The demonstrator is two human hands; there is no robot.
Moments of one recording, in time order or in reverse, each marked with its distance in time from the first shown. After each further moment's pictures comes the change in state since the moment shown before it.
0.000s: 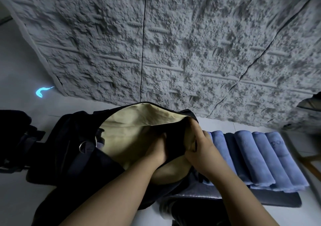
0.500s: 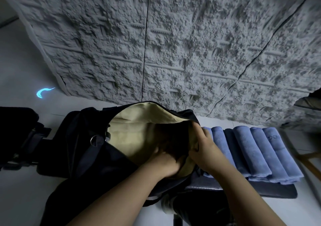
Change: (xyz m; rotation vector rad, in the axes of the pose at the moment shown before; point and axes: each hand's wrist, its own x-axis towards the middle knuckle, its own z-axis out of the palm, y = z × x) left_hand -0.068 0.007 -0.008 0.778 -0.388 0.252; right_hand -0.013 0.012 0.007 -0.074 0.036 -0.101
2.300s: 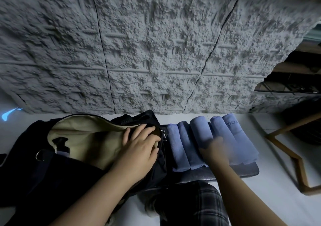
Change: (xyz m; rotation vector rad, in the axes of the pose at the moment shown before) left_hand -0.030 0.046 -0.026 0.071 0.754 0.296; right_hand -0.027 0.160 -0.025 -0.181 0.336 0.744
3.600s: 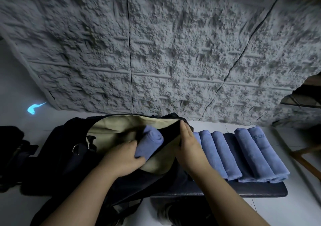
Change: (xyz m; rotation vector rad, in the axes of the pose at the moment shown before) left_hand -0.019 -0.100 -0.028 -0.120 -0.441 -0.432; right_hand -0.082 -0.142 -0.003 0.211 -0.205 -0.655
